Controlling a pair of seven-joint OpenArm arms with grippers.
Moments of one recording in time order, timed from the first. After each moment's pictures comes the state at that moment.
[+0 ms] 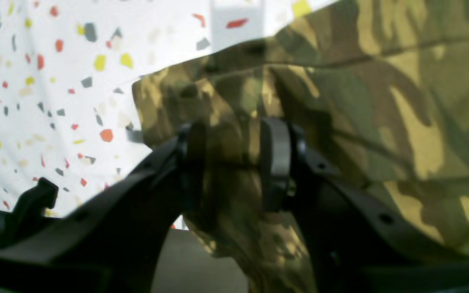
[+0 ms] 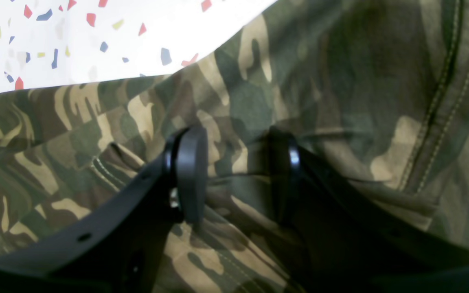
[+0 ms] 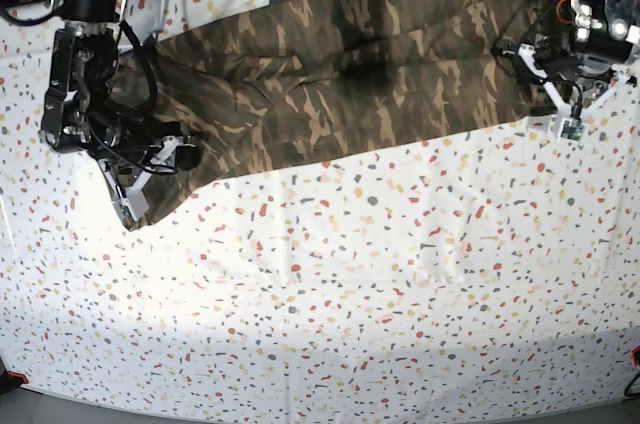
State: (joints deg) left arm 23.0 -22.2 -5.1 115.6 -10.5 -2.9 64.4; right arm 4.3 17.6 13.8 79.0 30.4 34.2 -59.5
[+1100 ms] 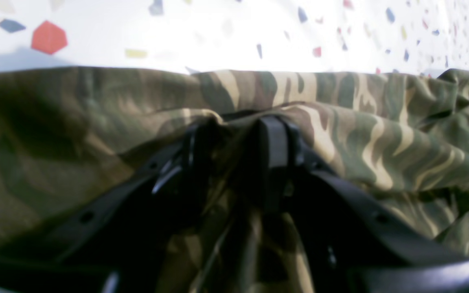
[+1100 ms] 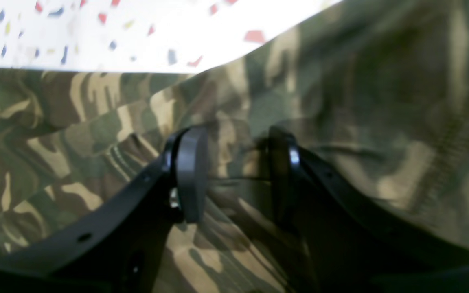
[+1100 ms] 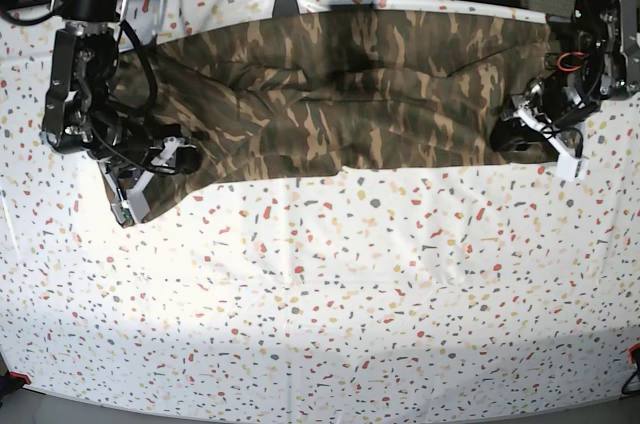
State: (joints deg) left arm 4.9 -19.3 -7.4 68.7 -38.9 -26.4 42.6; right arm 4.3 17.5 13.8 79.0 28.5 34.2 -55.3
